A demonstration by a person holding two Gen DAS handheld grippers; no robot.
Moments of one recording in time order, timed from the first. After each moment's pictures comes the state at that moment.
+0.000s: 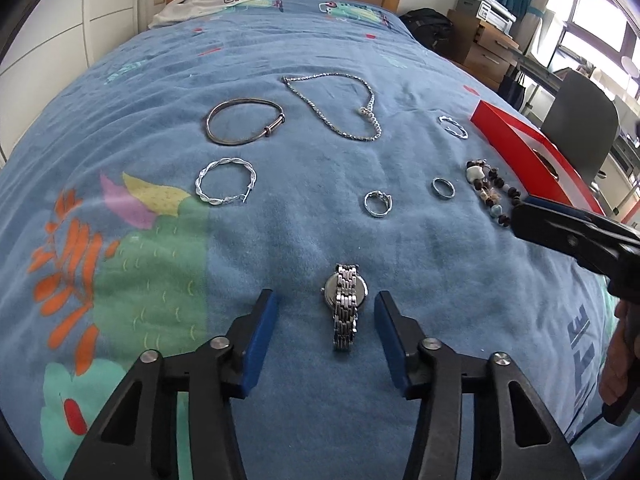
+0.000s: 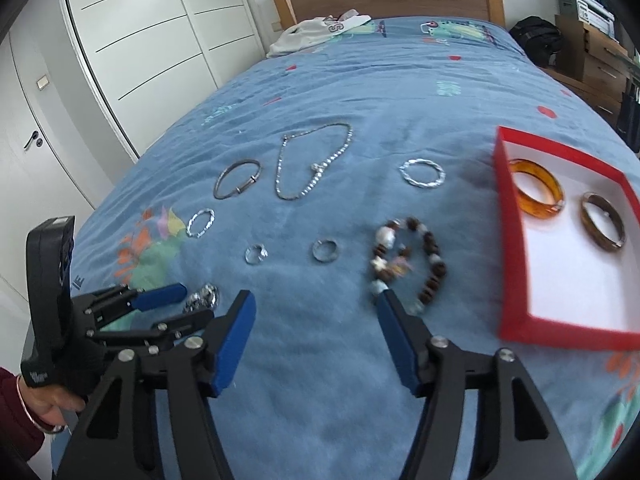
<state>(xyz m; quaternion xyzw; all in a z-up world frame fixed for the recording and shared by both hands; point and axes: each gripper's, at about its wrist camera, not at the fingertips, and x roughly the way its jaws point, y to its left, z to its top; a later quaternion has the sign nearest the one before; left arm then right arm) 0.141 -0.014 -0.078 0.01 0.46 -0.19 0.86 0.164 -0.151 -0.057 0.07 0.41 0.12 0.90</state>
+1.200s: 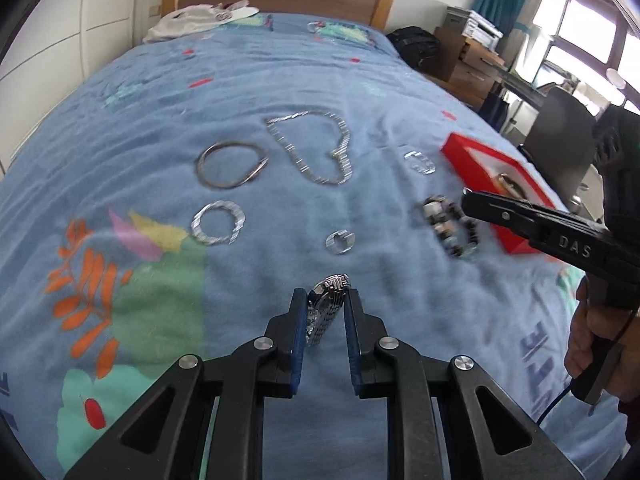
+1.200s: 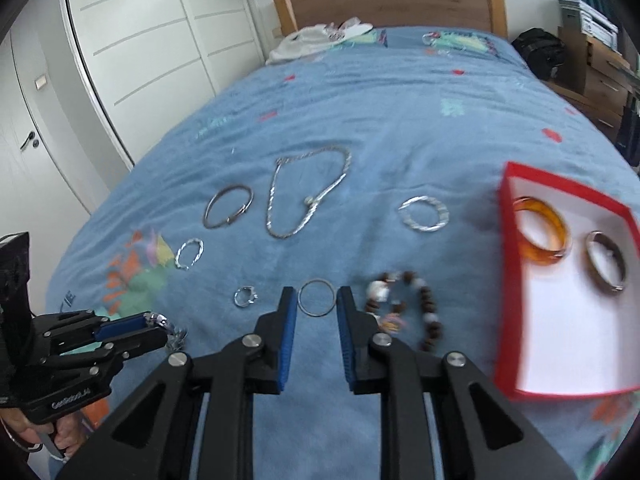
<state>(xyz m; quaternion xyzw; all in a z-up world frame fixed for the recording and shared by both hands) 0.130 -0.022 -0.031 -0.01 0.44 -0.22 0.87 0.177 -0.167 -0.033 0.06 0.39 0.11 0.91</state>
